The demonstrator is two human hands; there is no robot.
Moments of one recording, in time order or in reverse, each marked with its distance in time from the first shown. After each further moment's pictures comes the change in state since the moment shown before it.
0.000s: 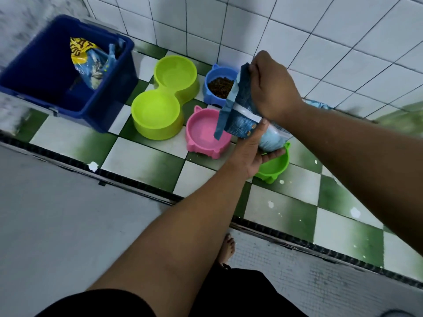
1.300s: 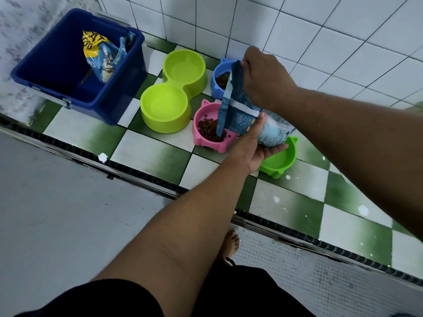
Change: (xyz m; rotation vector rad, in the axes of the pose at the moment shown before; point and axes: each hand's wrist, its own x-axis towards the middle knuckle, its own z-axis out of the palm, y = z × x) left_hand -0.010 0.005 -0.011 -0.033 -0.007 -0.005; right_hand 0.017 -0.021 0.012 -0.137 -0.194 0.063
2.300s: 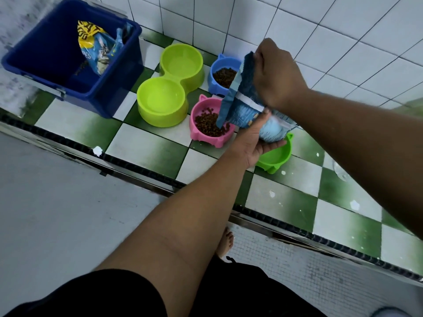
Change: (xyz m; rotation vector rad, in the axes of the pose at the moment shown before) left_hand -0.009 0.004 0.010 0.119 -0.001 -0.027; right_hand -0.026 0.002 -0.014 0.040 0.153 -0.009
